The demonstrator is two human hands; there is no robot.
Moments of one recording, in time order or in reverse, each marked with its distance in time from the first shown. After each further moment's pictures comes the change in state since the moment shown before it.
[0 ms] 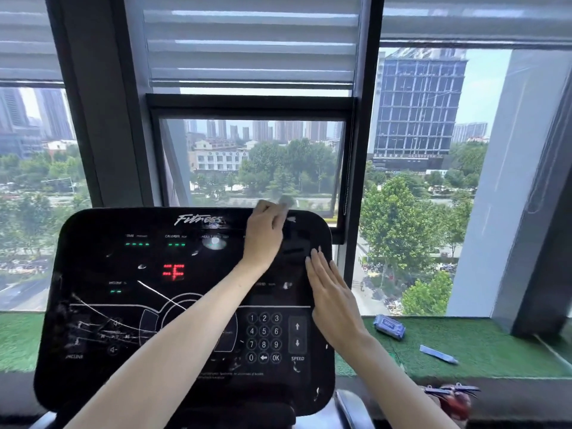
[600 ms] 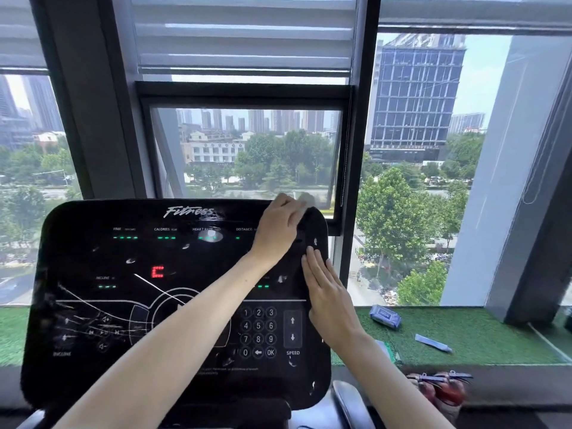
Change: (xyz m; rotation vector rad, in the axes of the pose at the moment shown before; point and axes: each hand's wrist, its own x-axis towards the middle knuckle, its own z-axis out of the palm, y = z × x) left_hand -0.001 0.009 0.024 0.029 -0.164 0.153; right_hand -0.006 0.006 0.009 -0.027 -0.070 -0.020
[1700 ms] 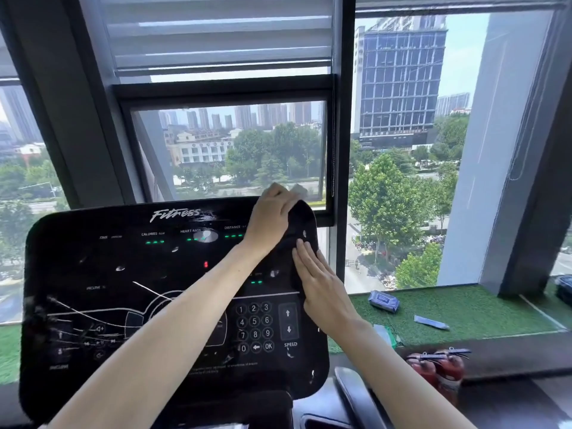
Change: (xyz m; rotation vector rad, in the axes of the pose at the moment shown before) left_hand 0.010 0.007 -0.003 0.036 -0.133 0.044; right_hand 0.000 0.004 -0.001 0.035 -0.005 -0.032
